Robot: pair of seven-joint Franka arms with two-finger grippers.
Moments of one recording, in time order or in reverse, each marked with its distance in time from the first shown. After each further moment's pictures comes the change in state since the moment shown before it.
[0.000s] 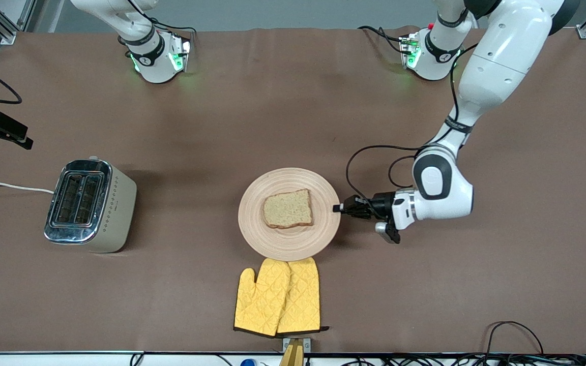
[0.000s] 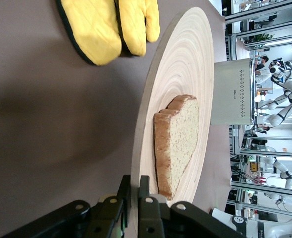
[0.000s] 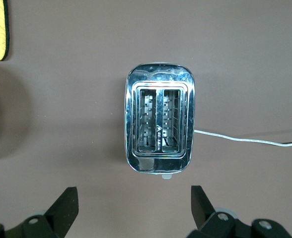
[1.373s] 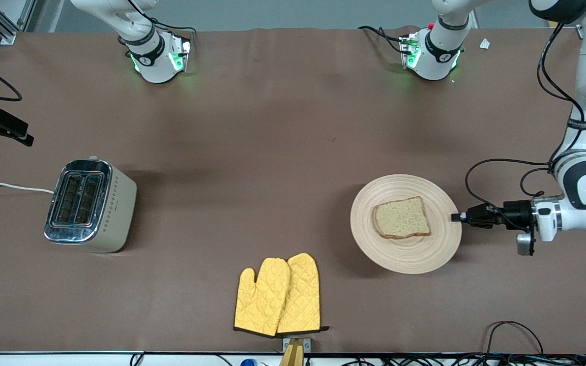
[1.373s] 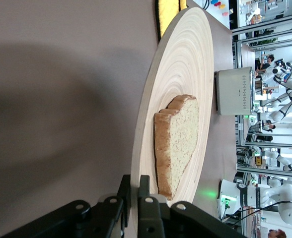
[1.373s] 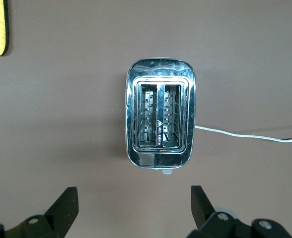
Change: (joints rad) left arm 0.520 -0.002 0.008 0.125 0.371 -0.420 0.009; right arm 0.000 -0.004 0.002 0.002 0.000 -0.022 0.000
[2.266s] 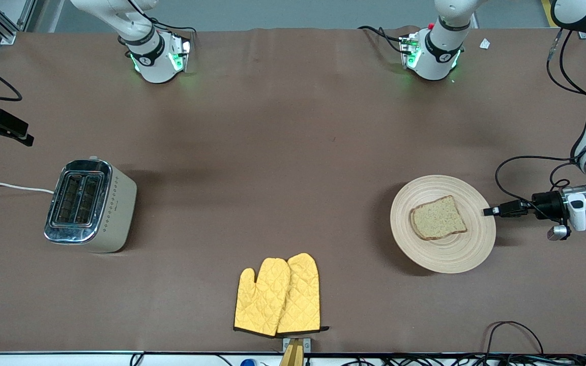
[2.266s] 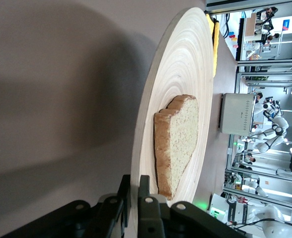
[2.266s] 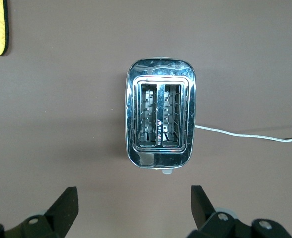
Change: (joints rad) left arm 0.190 0.098 0.018 0.004 0.032 -0.047 -0.010; right arm 0.000 0.000 0.000 0.000 0.000 -0.001 0.000
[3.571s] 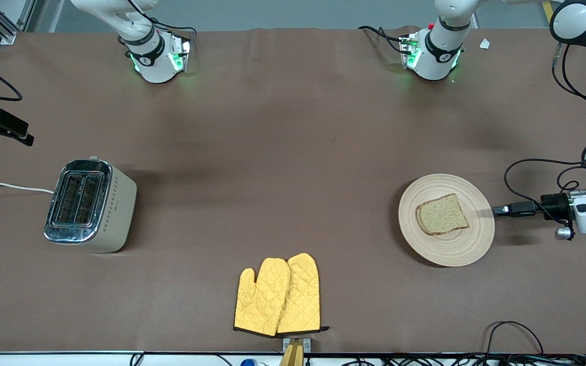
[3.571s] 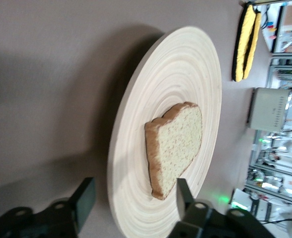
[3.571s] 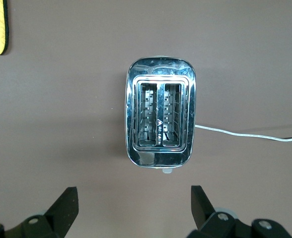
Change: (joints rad) left arm -0.014 0.074 0.020 0.167 0.169 -0.029 -0.103; right arm 0.000 0.000 0.000 0.000 0.000 -0.003 0.000
